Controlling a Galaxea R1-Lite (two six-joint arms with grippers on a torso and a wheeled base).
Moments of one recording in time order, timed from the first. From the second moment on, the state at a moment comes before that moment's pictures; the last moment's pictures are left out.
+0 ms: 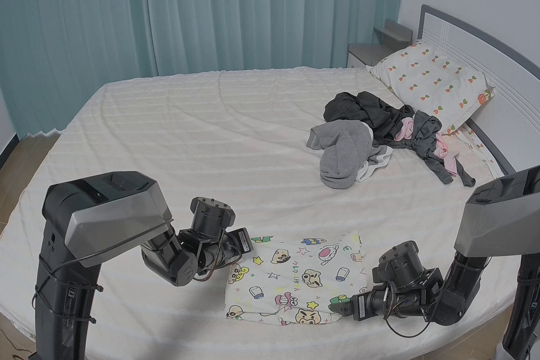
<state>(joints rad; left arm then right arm) -0.47 2.44 -0.98 -0.82 0.06 -0.65 0.60 2.21 -0.39 -0.92 0.00 0.40</state>
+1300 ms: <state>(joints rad) -0.48 2.46 -0.93 -0.82 0.06 -0.62 0.57 2.18 -0.37 -0.78 0.07 0.39</state>
